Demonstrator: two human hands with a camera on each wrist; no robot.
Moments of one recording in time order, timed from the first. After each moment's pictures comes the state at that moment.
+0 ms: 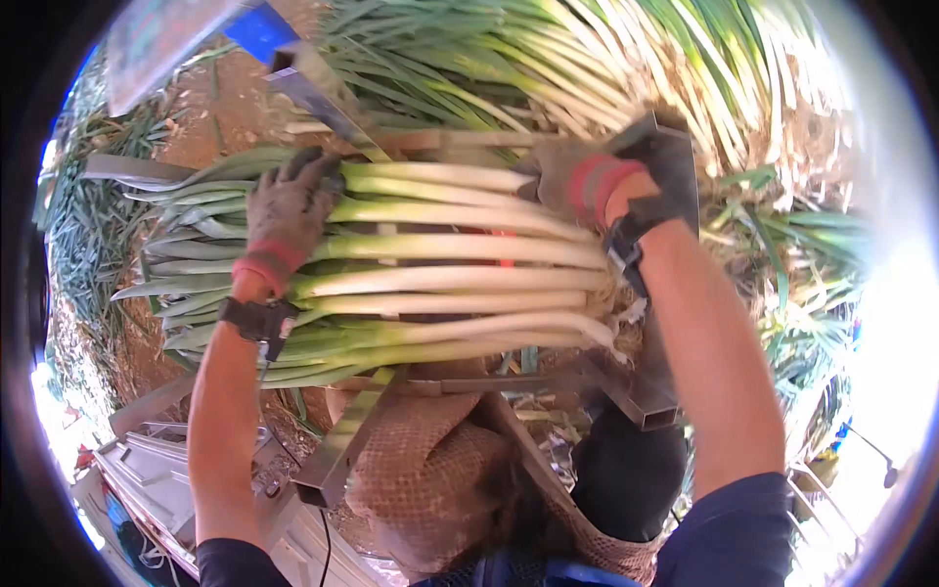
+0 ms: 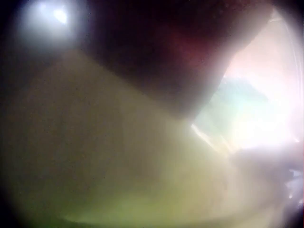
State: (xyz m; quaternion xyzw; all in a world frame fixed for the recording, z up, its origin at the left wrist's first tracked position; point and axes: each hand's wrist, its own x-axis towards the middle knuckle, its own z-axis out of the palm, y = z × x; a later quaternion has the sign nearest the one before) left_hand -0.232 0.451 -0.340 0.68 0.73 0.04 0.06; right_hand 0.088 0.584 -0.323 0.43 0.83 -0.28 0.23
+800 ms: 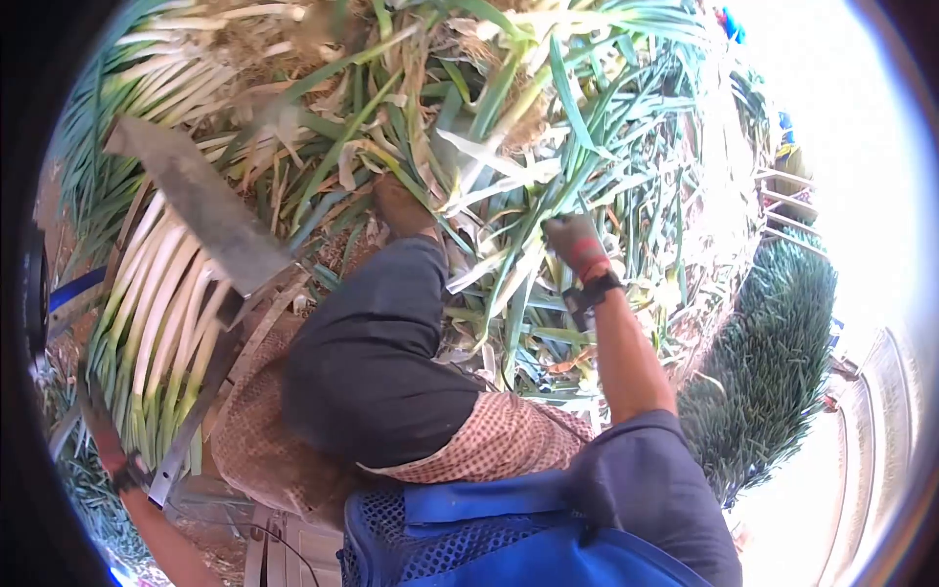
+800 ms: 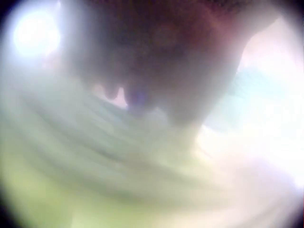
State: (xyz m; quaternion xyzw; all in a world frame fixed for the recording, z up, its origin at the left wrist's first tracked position) left_hand -0.312 0.424 -0.304 0.68 0.68 0.11 0.26; right_hand 0.578 0.129 -0.433 0.87 0.22 -0.42 -0.13
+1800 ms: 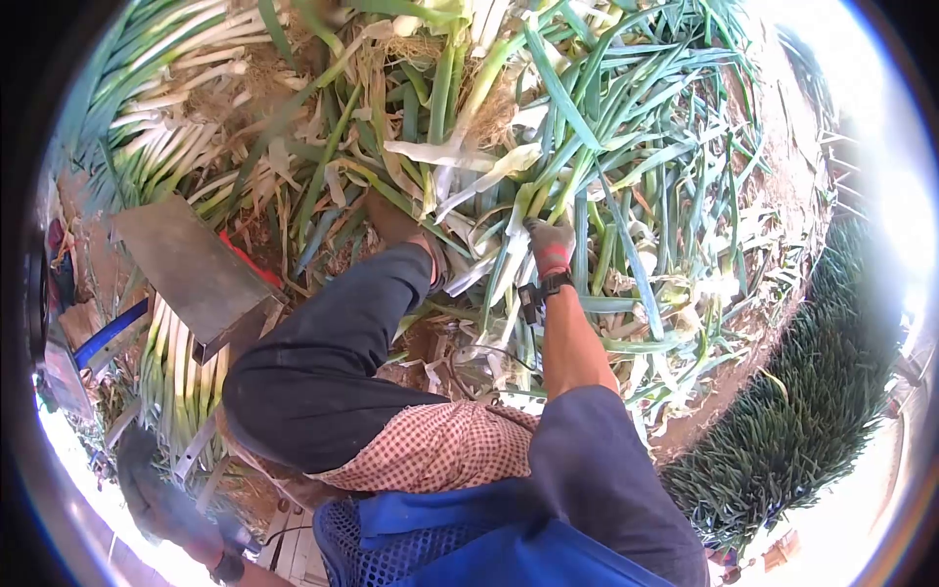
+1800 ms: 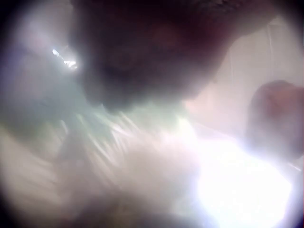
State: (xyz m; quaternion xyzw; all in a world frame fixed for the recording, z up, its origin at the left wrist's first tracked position) left_hand 0.088 0.275 -0.109 0.76 0.61 0.18 0.09; right_hand 0.570 0.094 -0.551 0.86 0.01 -0.31 -0.41
